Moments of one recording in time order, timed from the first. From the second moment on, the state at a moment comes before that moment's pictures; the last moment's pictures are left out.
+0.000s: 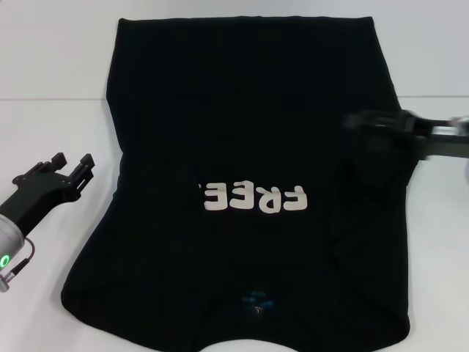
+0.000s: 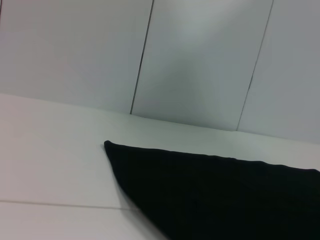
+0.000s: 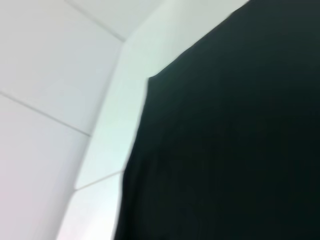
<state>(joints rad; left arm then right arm) -0.43 -2.16 0.50 0.36 1.41 0.97 -0.91 0.70 1.94 -0.75 -0.52 -1.98 -1.21 2.39</state>
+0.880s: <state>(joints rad) -0.43 -2.16 0.50 0.36 1.41 0.96 -0.91 0.69 1.98 -0.76 -0.64 -2.37 -1.21 2.46</state>
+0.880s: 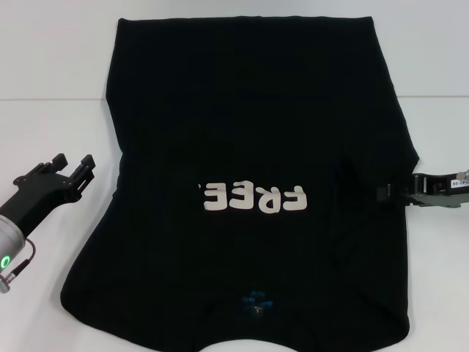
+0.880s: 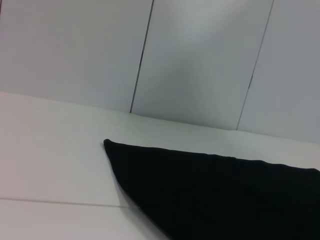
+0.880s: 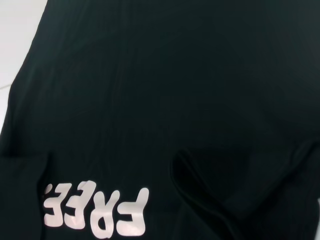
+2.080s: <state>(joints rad) -0.43 -2.16 0.48 0.37 1.41 0.95 -0.91 0.73 2.02 -0.88 -0.64 -2.40 -1.10 2.52</state>
